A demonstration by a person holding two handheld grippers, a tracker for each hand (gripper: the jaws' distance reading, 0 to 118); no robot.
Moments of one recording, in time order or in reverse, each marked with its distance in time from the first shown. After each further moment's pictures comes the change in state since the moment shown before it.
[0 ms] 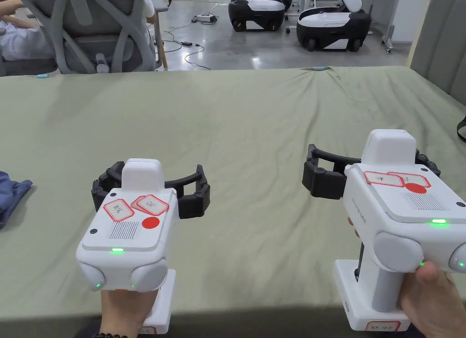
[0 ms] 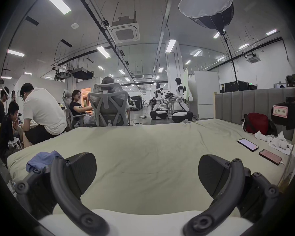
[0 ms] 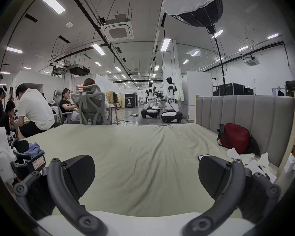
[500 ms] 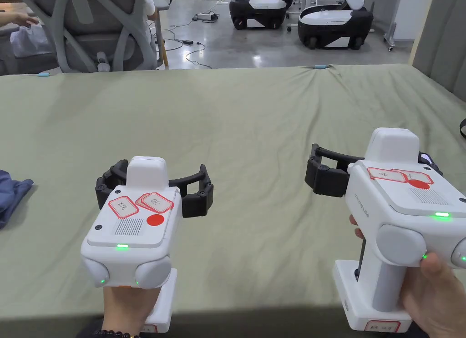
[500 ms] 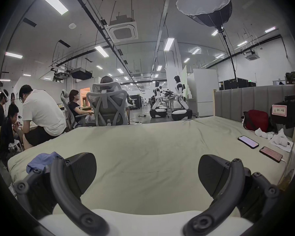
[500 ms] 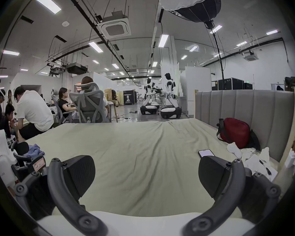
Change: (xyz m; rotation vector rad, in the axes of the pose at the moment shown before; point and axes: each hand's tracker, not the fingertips) left arm 0.002 0.000 -0.005 -0.016 -0.003 -0.023; right arm 0.002 0.001 -0.006 -0.048 -0.019 -0.045
